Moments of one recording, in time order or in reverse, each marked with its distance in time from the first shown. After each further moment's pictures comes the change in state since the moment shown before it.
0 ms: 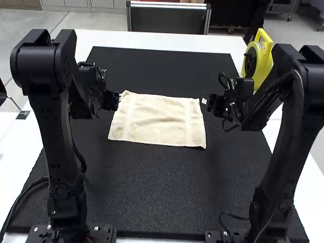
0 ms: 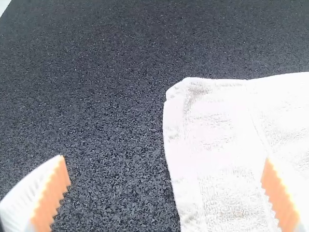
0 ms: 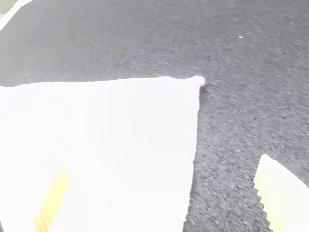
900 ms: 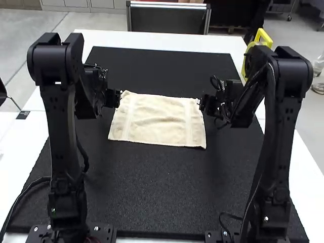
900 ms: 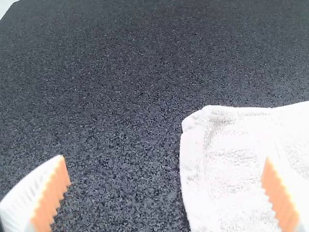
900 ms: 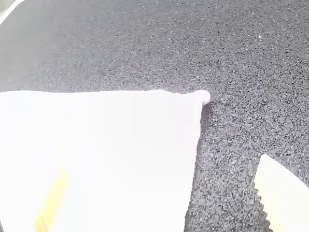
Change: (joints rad) left arm 0.000 0.193 0.131 0.132 -0.001 -0.034; right arm 0.024 0.307 0.217 0.092 -0.011 0.023
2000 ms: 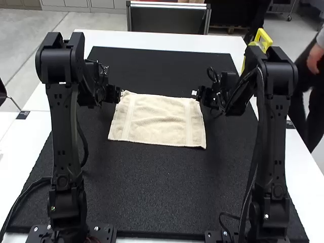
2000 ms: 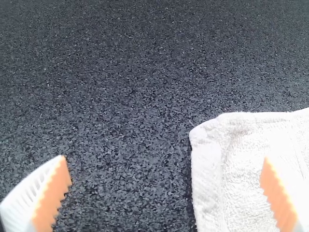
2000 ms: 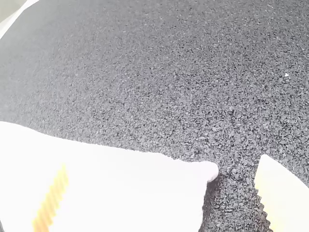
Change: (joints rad) left arm 0.029 0.138 0.273 -0.273 0.113 0.002; right arm 0.000 0.164 0.295 -0.144 -0.075 0.045
